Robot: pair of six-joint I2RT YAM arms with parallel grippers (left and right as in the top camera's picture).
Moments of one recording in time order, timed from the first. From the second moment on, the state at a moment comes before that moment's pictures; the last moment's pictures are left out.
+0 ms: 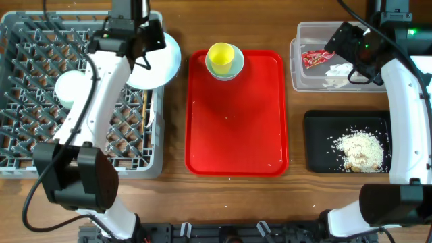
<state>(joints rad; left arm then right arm) -0.12 1.83 1.64 -0.66 -0.01 -0.32 -0.02 1.69 1.84 -1.27 0.17 0.57</state>
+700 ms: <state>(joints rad) 0.02 1.99 1.64 -0.77 -0.10 -0.38 -0.02 1.69 1.84 -1.27 0.17 0.57</state>
